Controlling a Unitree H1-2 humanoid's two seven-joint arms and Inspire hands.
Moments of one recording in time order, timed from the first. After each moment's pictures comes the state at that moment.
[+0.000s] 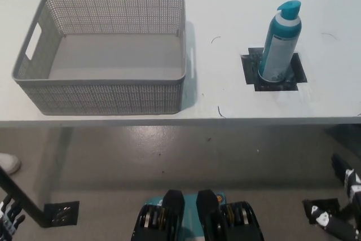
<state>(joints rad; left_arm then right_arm) 0.33 0.18 0.23 -0.15 -0.10 -0.20 -0.04 0.15 -0.23 -0.03 -0.15 -0.10 -0.18 0.04</state>
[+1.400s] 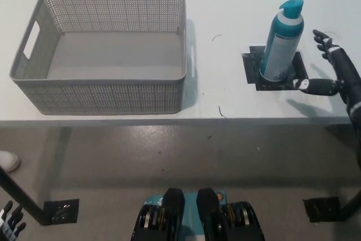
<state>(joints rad) 0.37 0.18 0.22 -0.16 -0.11 -0.21 -0.05 -0.62 -0.32 0.05 0.29 -0.18 0.29 0.12</state>
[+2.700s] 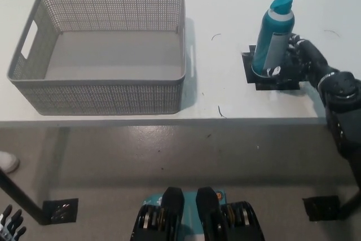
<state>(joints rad) 0.40 0.17 0.22 -0.20 -0.13 -0.20 -0.07 -0.93 -0.25 0.01 0.93 -0.11 0.16 0.12</state>
